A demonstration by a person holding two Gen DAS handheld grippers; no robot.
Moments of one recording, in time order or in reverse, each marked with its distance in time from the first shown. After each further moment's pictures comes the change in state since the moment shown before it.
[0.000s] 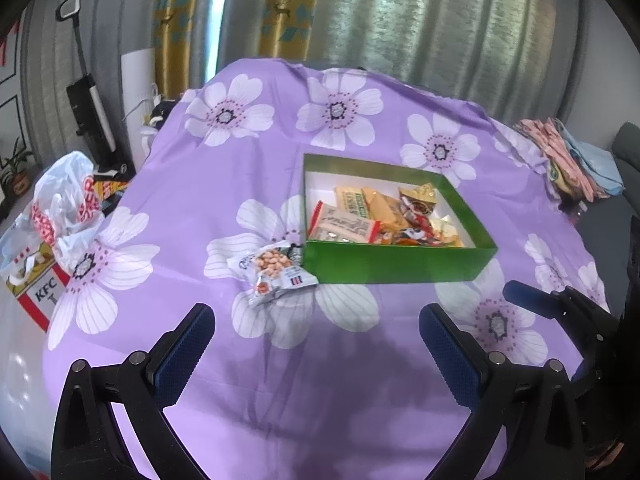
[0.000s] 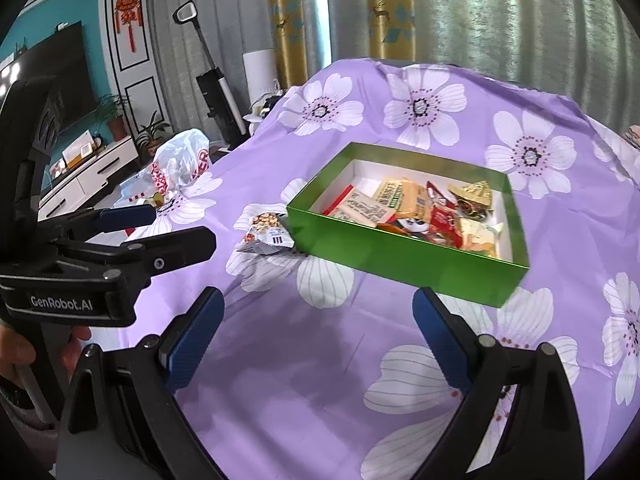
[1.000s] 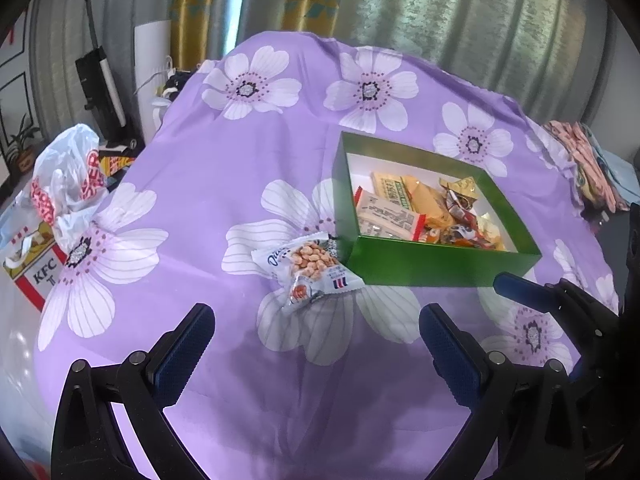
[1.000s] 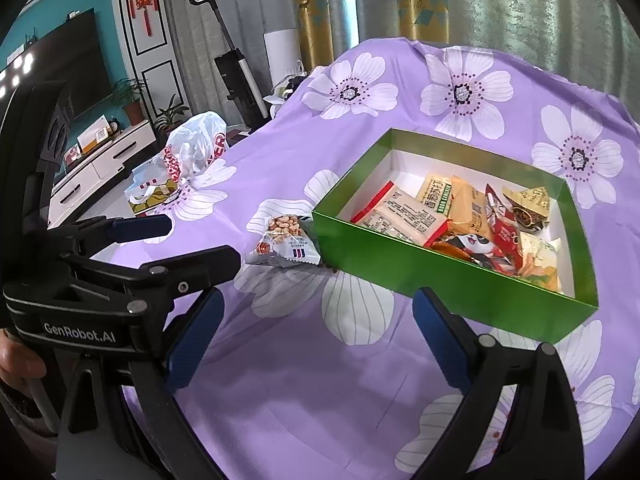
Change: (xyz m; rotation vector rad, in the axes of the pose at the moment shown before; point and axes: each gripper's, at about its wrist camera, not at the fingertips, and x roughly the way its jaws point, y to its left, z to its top) left arm 0.045 0.036 0.008 -0.049 0.065 0.027; right arm 0.063 0.012 0.020 -0.028 0.056 0.087
